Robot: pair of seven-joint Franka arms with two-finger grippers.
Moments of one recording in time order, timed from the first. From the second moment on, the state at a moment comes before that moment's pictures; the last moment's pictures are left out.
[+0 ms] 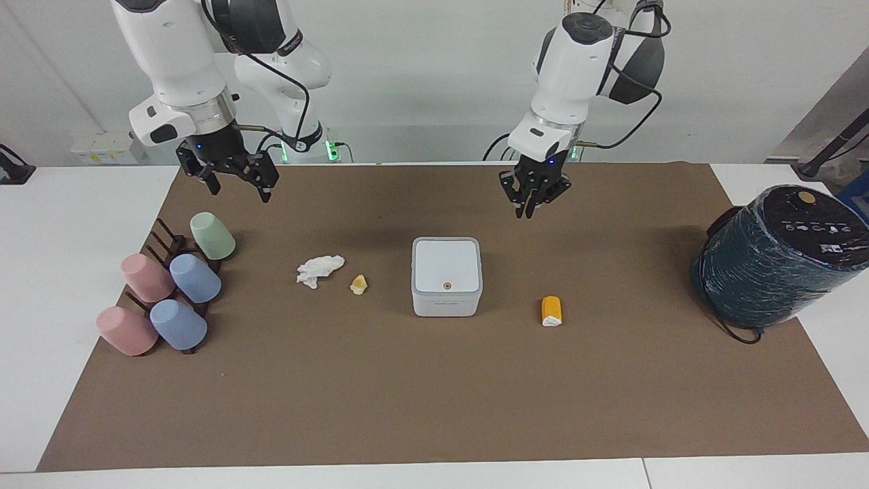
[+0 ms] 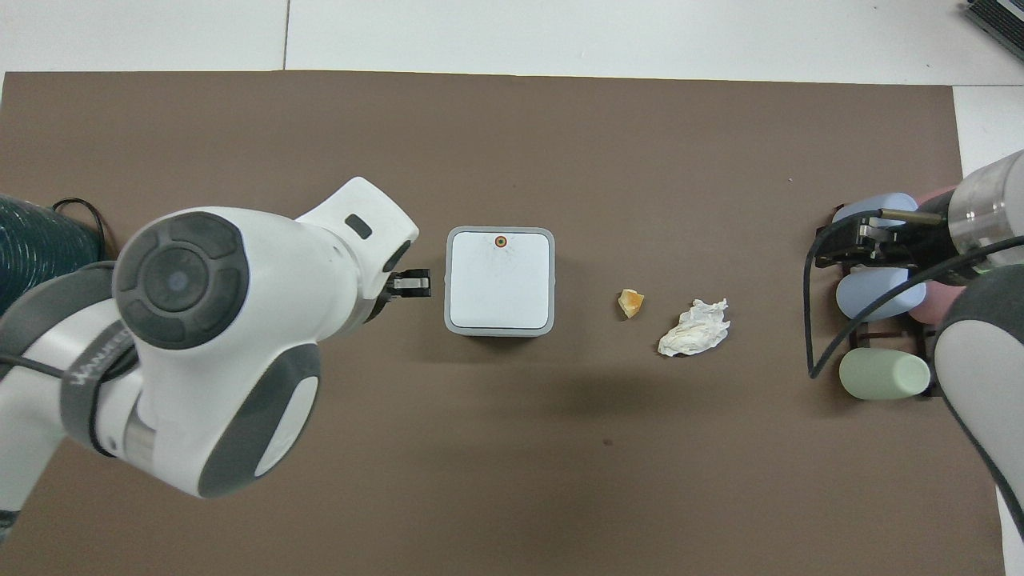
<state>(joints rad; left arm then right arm) -0.45 -0.01 -0.10 -1.88 -0.03 2.07 -0.50 0.02 -0.03 0.07 -1.66 -0.03 1.65 0.30</state>
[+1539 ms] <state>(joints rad) -0.57 0.25 -0.09 -1.91 -0.08 2.56 -0.59 0.02 -0.03 0.07 -1.66 -0.03 1.65 0.30</state>
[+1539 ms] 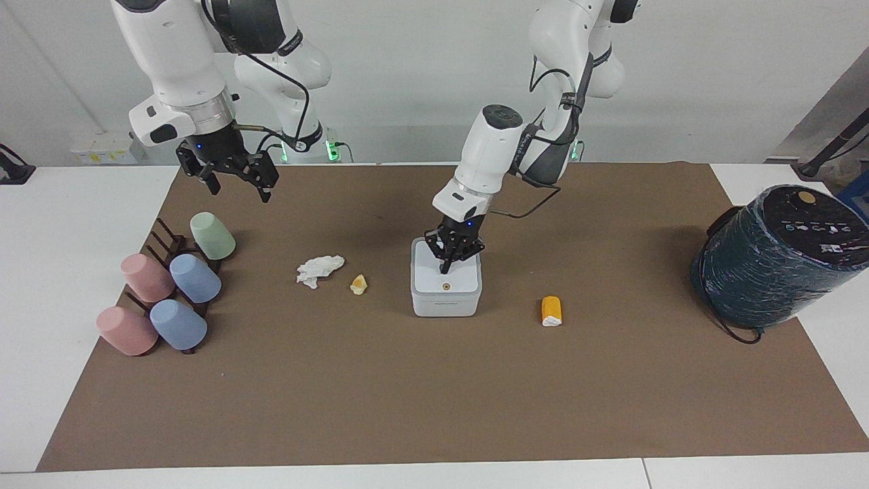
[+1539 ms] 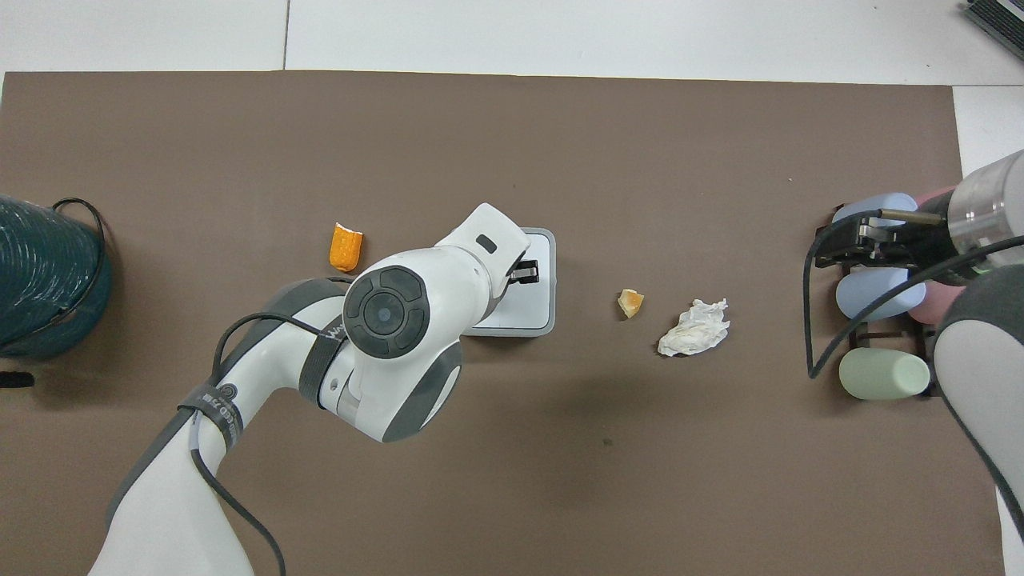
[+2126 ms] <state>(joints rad) -0.51 0.26 -0.07 -1.64 -0.08 2.11 -0.59 0.02 -0.03 0.07 -1.67 -0.03 1.66 0.30</state>
